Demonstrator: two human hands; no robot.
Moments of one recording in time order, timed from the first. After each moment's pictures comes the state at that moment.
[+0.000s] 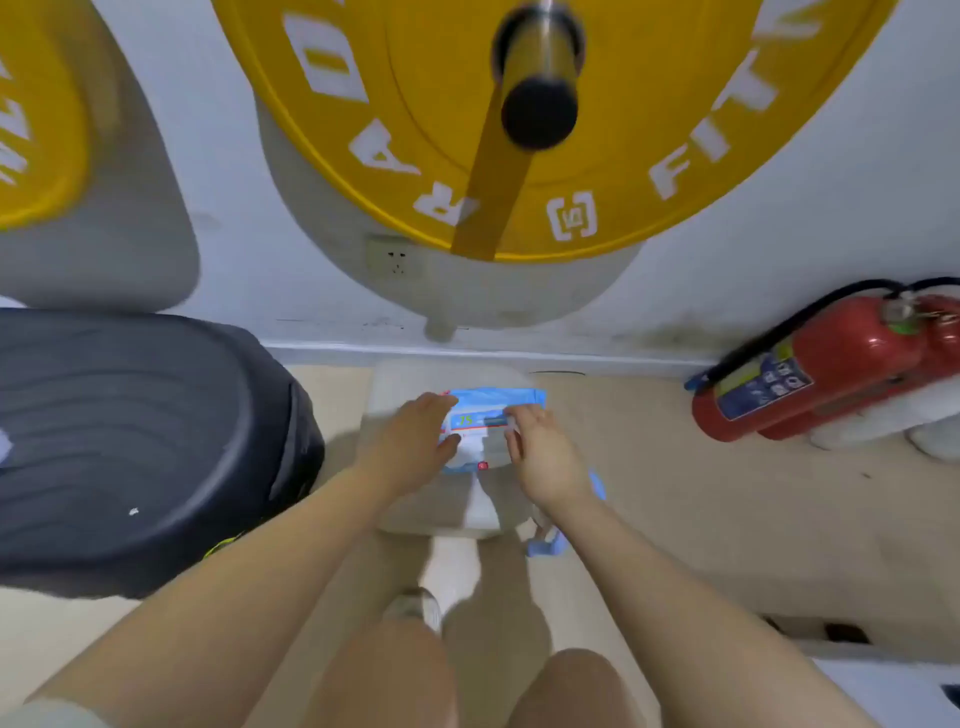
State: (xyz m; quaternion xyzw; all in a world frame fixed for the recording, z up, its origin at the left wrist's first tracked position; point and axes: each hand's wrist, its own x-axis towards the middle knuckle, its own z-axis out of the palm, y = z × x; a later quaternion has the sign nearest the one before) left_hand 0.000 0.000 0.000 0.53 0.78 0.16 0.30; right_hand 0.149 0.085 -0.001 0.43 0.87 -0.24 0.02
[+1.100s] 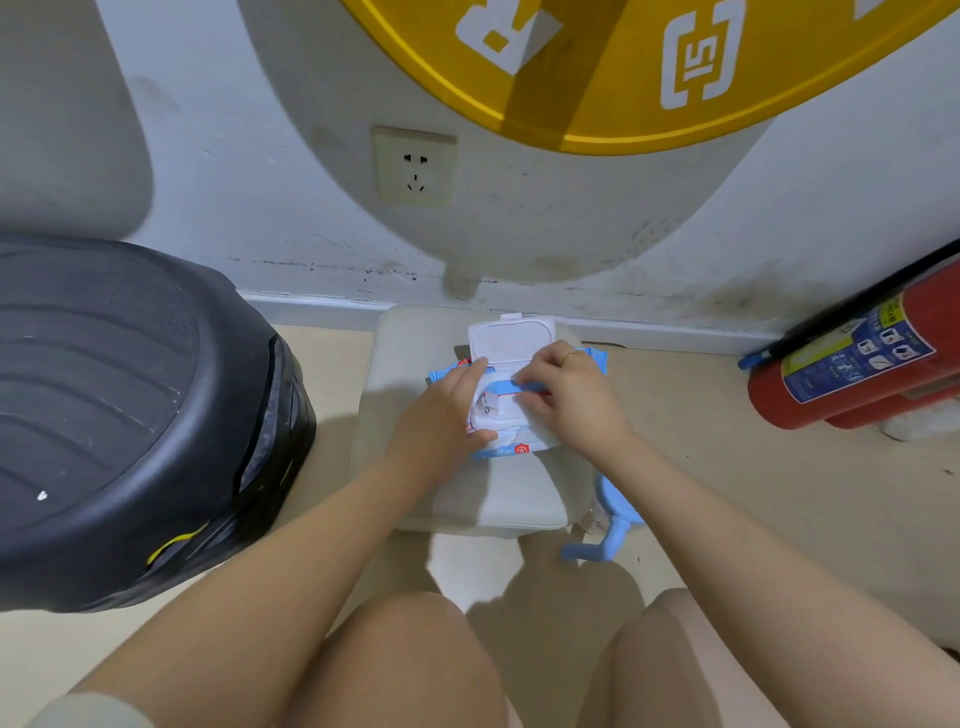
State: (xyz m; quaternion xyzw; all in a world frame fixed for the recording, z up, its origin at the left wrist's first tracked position) left_hand -0.011 0.015 -0.135 0.56 0.76 0.24 0.25; right_hand 0.117 0.127 -0.117 0.34 0.92 -0.17 -0.06
